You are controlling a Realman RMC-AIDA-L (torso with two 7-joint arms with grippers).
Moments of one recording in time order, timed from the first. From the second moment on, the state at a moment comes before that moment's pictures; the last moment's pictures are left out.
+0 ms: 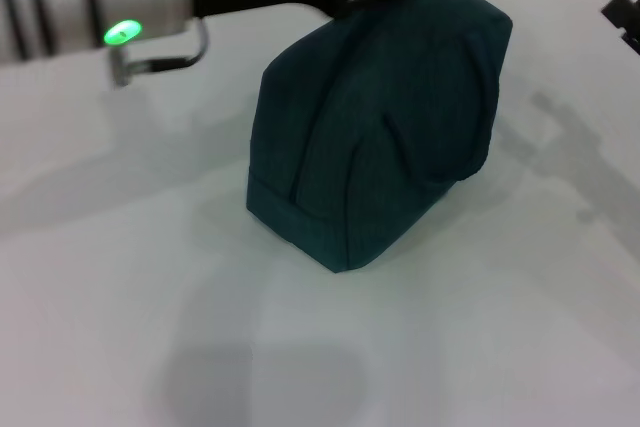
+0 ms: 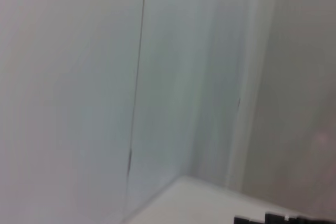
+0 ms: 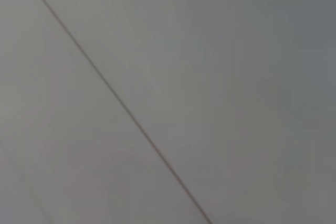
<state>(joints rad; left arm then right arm) -0.38 -2.09 1.37 1.42 1.61 1.13 -1.95 0.44 2.01 -1.10 -0.19 -0.78 -1.52 1.17</state>
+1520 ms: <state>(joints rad) -0.13 -2.08 0.92 0.71 1.71 1.63 -1.15 0.29 2.01 -1.11 -0.28 -1.43 -1.56 0.72</state>
